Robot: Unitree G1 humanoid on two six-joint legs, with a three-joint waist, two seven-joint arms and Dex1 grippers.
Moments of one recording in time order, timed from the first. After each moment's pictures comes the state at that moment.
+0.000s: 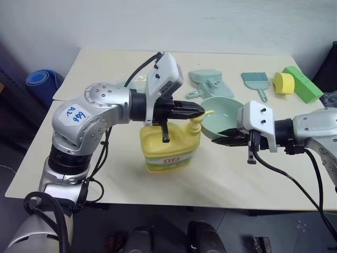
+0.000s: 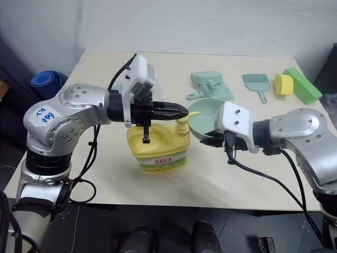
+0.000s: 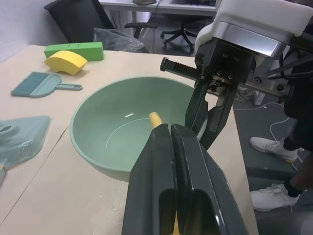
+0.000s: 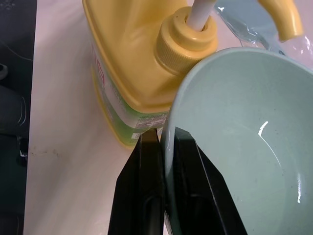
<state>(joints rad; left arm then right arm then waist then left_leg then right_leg) -0.96 0.54 -0.16 -0.34 -0.62 0.99 -0.77 -0.57 -1.02 0.03 -0.52 0.47 0.75 1.11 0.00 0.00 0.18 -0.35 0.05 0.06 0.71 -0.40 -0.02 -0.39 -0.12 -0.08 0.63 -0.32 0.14</state>
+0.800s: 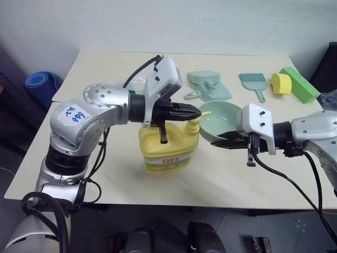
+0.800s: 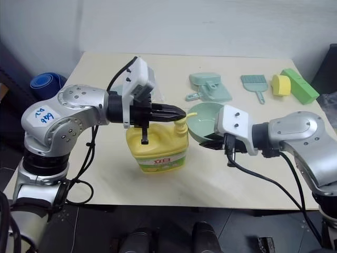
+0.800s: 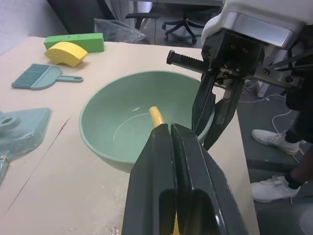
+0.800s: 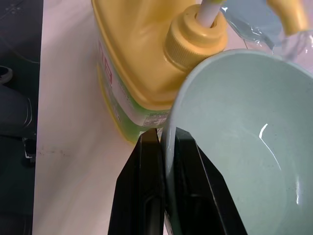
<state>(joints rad) -0.94 0.56 -0.19 -0.31 -0.61 0.99 -0.78 -0.57 -1.00 0.03 -0.52 0.48 0.75 1.11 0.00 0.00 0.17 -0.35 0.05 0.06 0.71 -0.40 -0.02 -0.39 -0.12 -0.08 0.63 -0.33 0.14</state>
